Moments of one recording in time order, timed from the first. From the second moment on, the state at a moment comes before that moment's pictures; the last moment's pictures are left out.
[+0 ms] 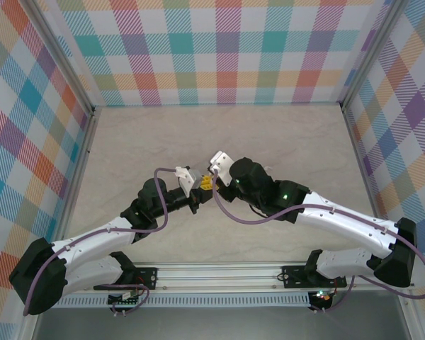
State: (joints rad) left arm -0.75 1.06 0.48 0.50 0.32 -0.05; right arm 1.07 1.22 1.12 -0.44 0.31 -0.09
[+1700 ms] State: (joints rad) left arm -0.75 0.98 0.49 0.46 0.33 -0.08; right arm 1.08 1.14 1.07 -0.38 0.24 -0.09
